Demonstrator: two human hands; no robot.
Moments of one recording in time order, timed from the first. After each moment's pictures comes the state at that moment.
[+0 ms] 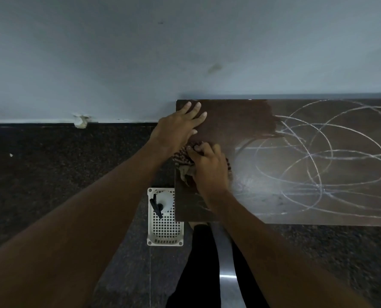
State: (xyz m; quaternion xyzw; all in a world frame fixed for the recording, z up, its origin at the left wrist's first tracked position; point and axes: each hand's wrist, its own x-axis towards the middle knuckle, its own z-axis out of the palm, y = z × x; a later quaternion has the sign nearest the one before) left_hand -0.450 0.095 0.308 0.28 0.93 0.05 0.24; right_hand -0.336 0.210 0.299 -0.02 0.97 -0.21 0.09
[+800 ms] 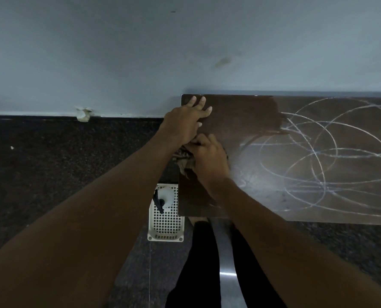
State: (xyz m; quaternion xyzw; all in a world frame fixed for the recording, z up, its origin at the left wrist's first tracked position) left_hand -0.455 0.103 0.306 0.20 0.93 0.12 0.28; right_hand -0.349 0.204 0.300 -0.07 0.96 -0.23 0.11
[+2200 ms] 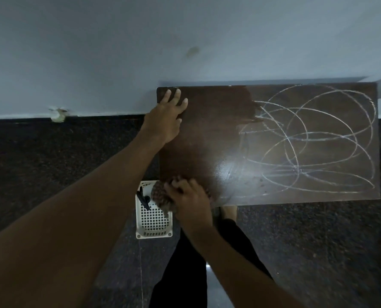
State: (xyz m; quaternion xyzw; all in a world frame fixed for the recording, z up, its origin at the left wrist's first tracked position) left_hand -0.436 0.116 0.307 0.18 0.94 0.11 0.26; right_hand -0.223 0.200 0.299 -0.06 0.96 -0.25 0.10
